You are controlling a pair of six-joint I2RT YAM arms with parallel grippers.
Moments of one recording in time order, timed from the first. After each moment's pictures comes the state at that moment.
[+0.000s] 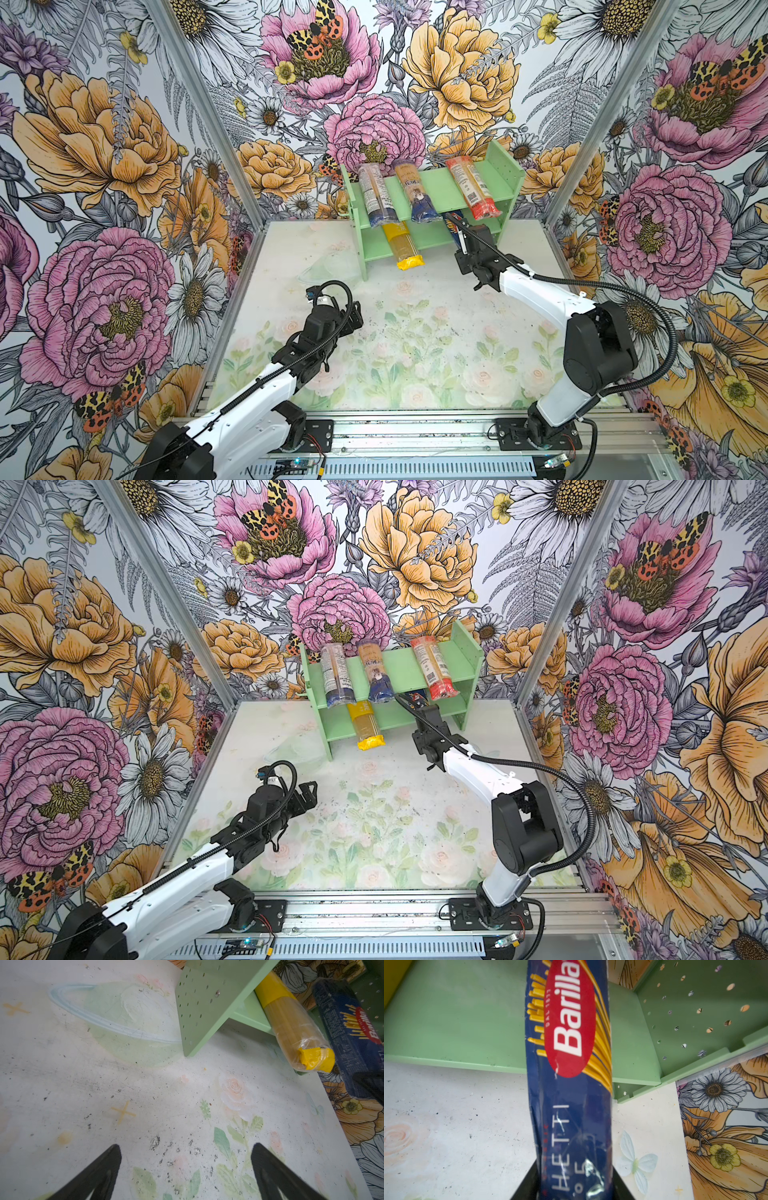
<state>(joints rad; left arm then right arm) -0.51 0.91 0.38 -0.01 -0.25 -0.73 0.39 1.66 1.25 -0.31 0.36 -0.12</state>
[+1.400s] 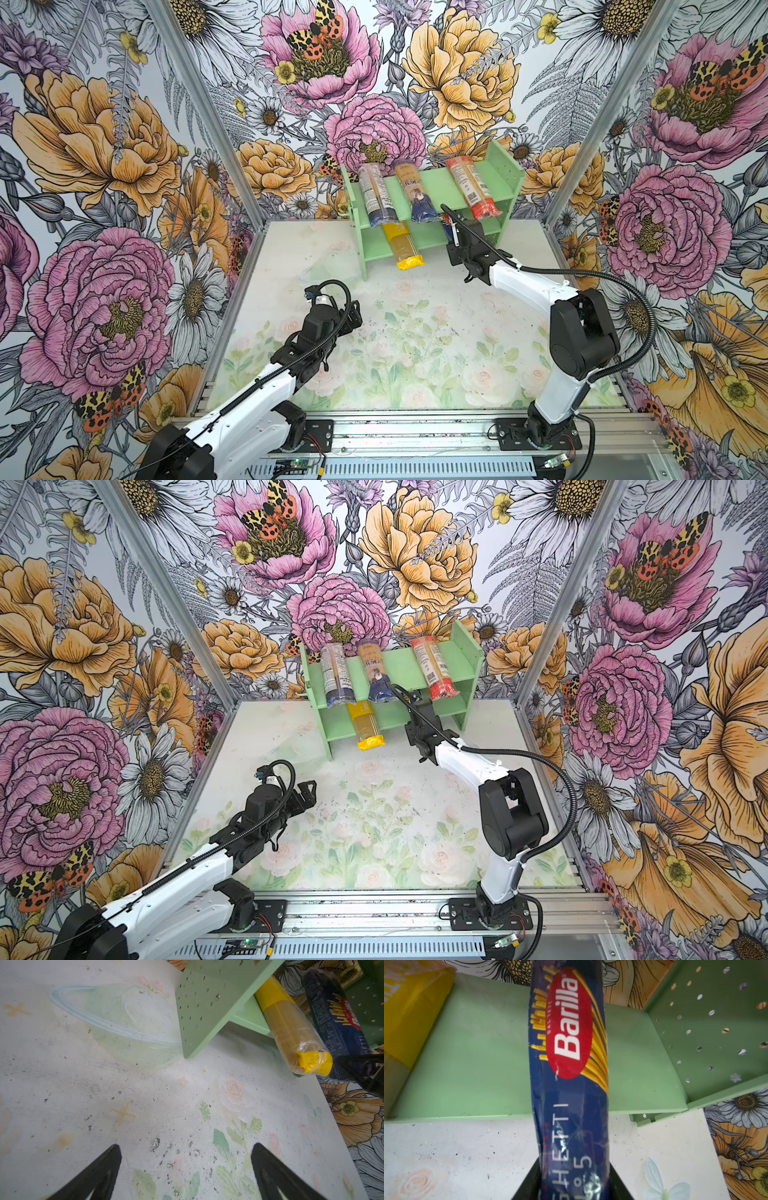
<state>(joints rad) -0.50 0.90 0.38 0.00 -0.24 -0.73 0.39 1.79 1.33 -0.20 0.32 -0.05</state>
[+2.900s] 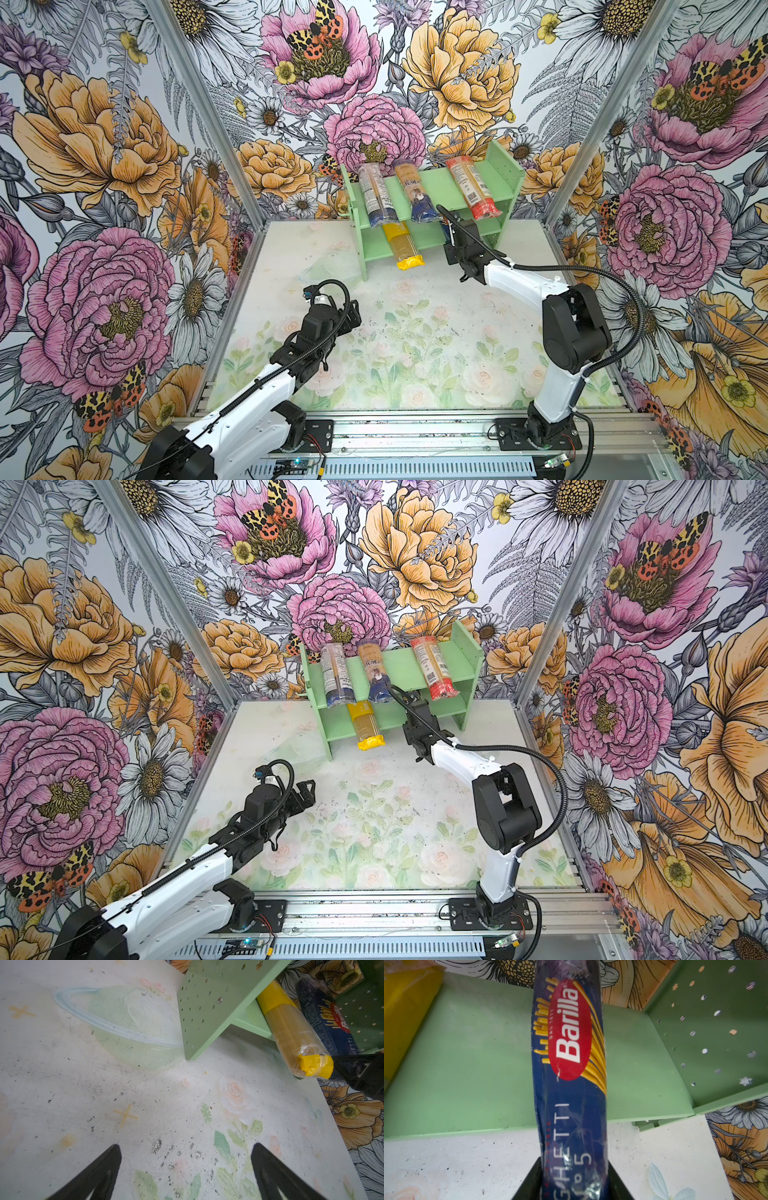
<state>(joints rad) -0.49 0.90 0.38 0.00 -0.24 -0.73 0.39 1.83 1.34 -0.15 0.36 -0.05</state>
